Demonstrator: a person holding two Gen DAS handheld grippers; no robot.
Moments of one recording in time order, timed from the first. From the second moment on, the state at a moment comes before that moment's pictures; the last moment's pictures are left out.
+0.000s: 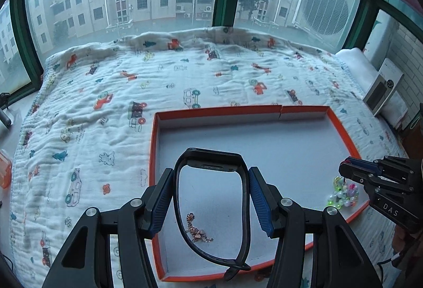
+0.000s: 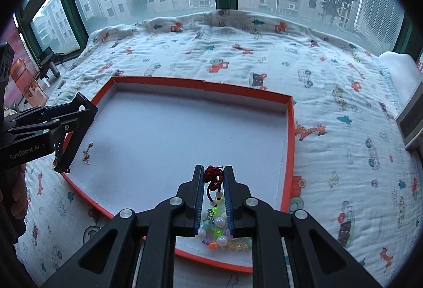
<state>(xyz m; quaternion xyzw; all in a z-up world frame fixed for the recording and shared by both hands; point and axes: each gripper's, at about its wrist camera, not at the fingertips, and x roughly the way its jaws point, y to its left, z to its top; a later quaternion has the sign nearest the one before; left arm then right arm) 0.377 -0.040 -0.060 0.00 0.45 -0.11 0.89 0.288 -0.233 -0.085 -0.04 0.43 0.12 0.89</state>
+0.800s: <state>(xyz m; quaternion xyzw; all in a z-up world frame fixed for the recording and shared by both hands) 0.385 -0.043 -0.066 0.00 0.46 -0.10 0.88 0.281 -0.228 -0.083 -0.05 0.42 0.12 0.90</state>
